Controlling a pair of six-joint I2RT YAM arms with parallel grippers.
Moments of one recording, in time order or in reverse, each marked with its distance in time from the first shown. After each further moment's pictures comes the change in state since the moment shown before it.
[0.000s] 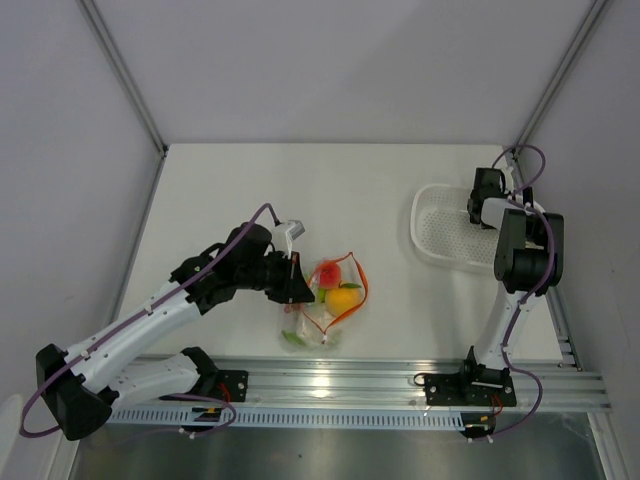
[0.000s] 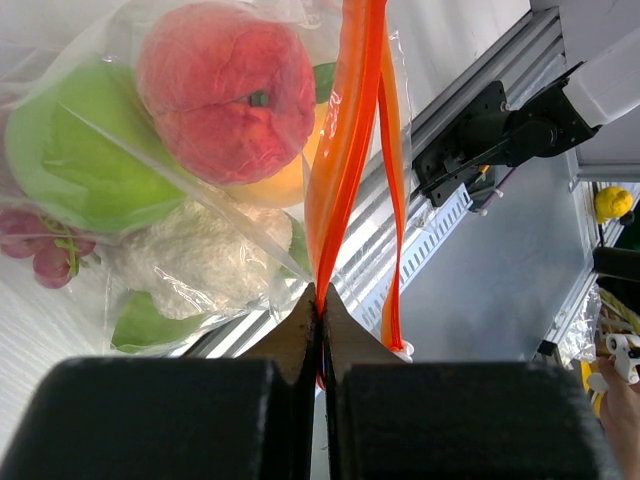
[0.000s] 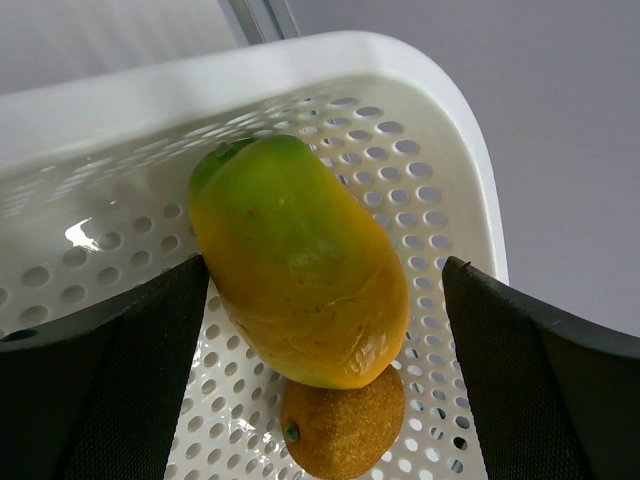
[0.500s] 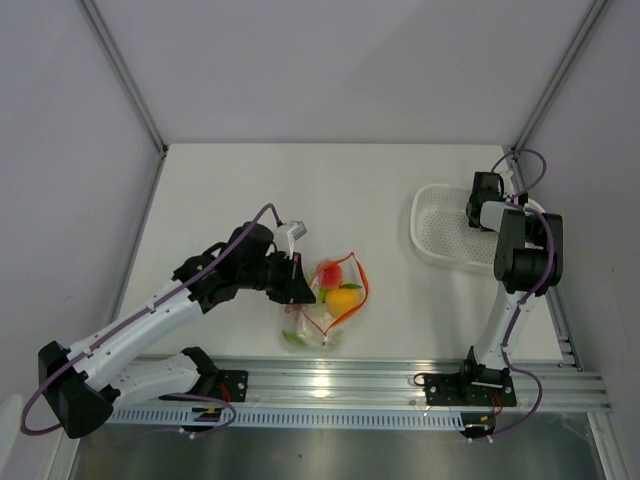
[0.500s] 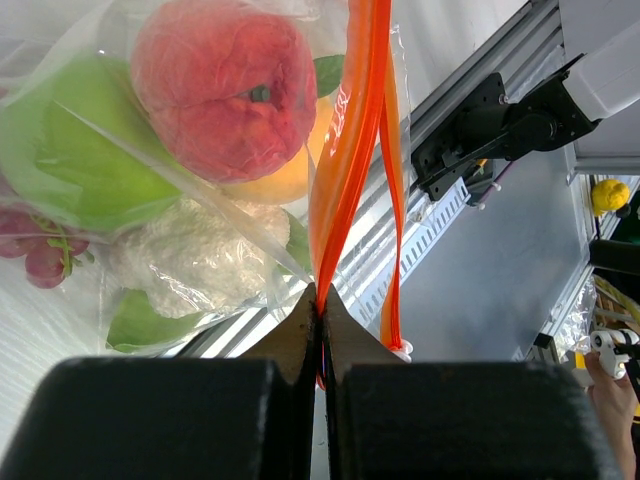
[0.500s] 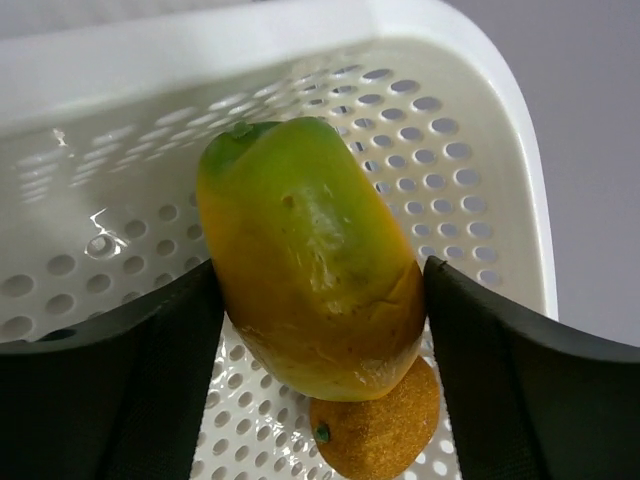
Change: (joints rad) left arm 0.000 0.016 0.000 0.002 0.018 0.000; right arm -0.002 0.005 -0.036 0.023 -0.026 0.056
